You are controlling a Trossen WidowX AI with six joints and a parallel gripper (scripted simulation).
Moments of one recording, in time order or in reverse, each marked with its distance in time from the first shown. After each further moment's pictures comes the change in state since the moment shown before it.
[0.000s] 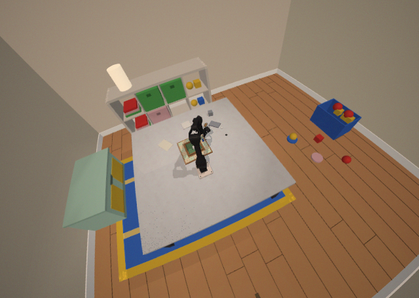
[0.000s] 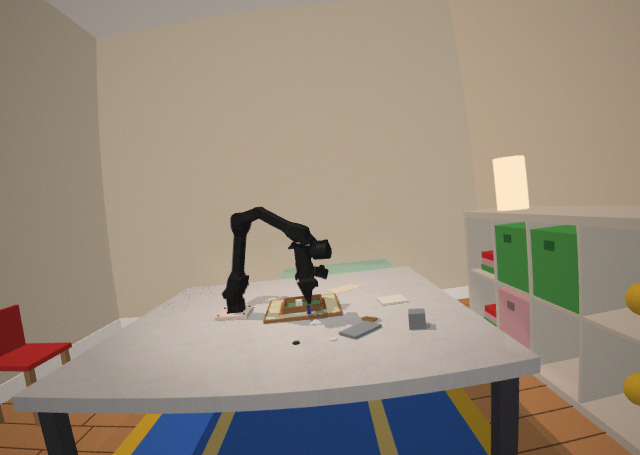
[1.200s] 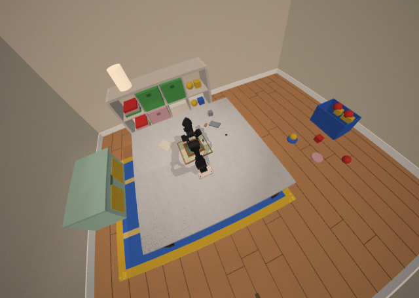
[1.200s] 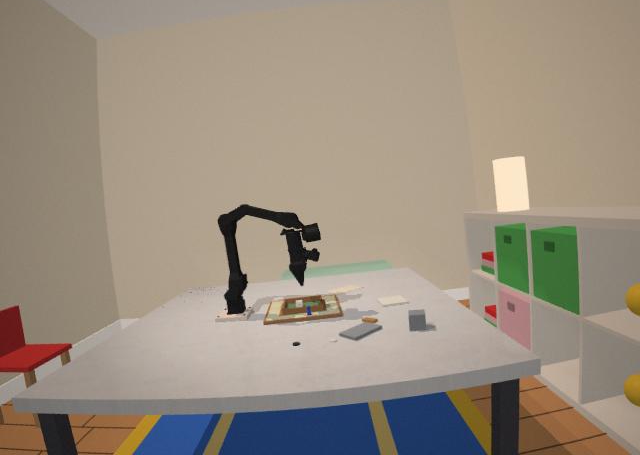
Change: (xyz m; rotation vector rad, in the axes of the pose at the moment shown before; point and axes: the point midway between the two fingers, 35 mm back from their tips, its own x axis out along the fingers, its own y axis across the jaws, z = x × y) arm -0.054 0.097 -0.006 0.149 -0.064 0.007
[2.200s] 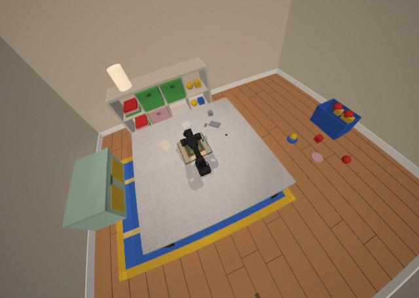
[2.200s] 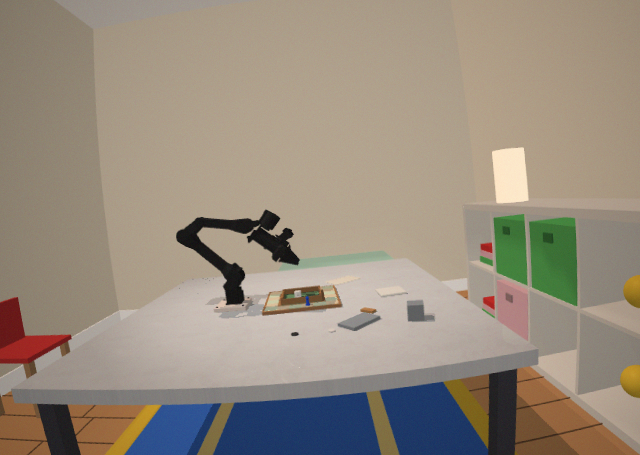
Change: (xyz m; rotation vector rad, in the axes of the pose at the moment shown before) arm -0.034 0.020 -0.026 0.014 -0.772 -0.008
